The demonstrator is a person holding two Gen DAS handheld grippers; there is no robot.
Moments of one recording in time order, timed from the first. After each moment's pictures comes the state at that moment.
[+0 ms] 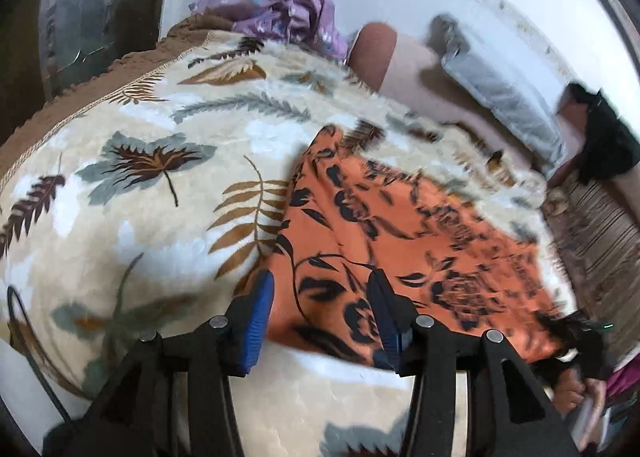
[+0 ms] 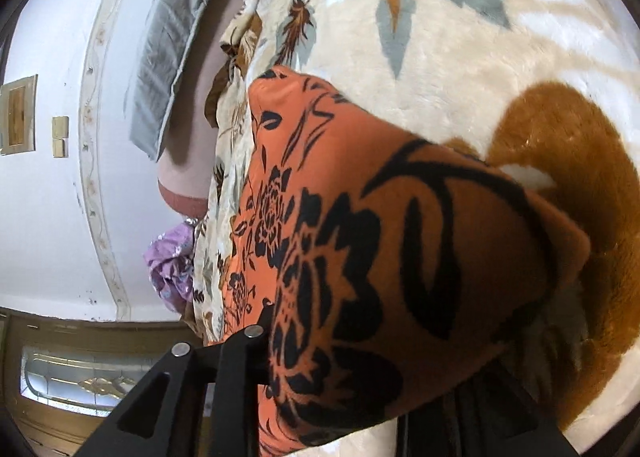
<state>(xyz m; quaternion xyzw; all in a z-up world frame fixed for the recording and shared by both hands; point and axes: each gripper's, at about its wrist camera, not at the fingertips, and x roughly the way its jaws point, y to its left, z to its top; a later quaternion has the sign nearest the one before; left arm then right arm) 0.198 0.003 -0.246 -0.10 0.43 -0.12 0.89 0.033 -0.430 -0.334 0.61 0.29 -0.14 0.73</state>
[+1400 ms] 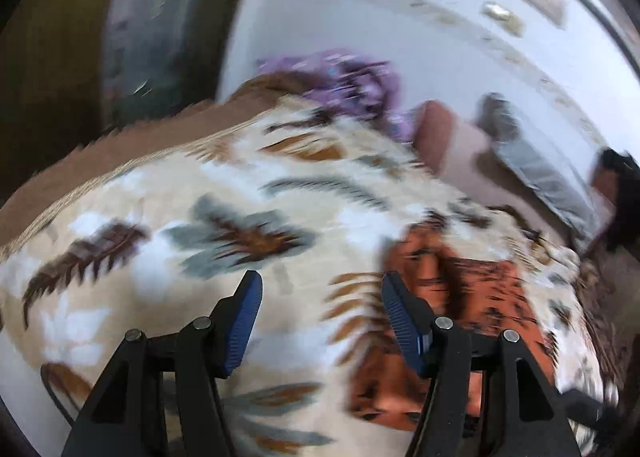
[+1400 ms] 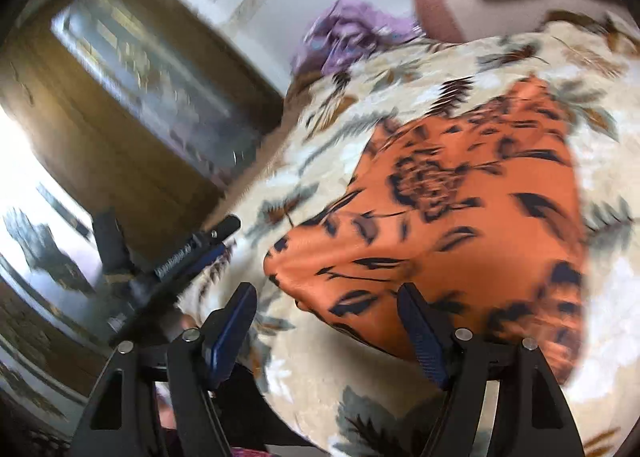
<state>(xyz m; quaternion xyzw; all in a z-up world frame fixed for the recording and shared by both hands) 0.196 0.076 -0.219 -0.13 0.30 -0.06 0.94 0.104 -0.187 -0.241 0.27 0.39 0.18 0.86</state>
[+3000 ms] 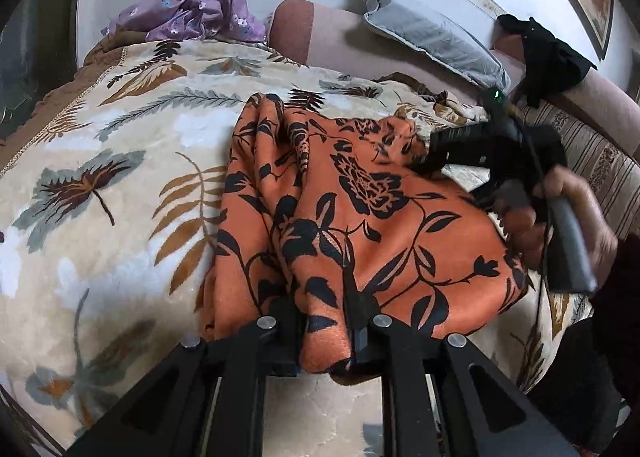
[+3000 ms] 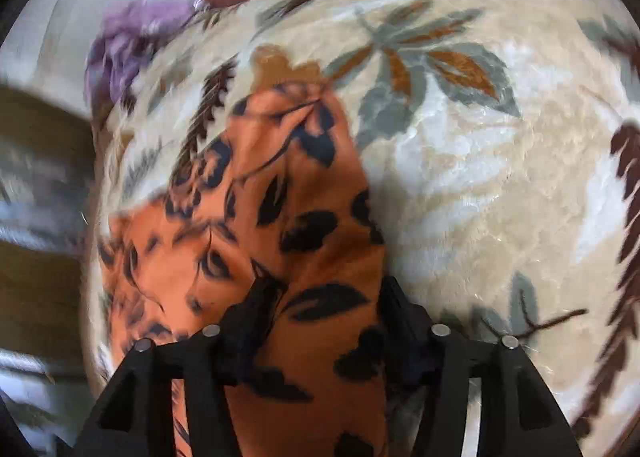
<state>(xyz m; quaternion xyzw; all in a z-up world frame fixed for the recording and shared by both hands) 0.189 -0.010 -0.271 -0.01 0.41 -0.25 0.88 0.272 -0.294 -0.324 0.32 0.55 -0.04 0.77</state>
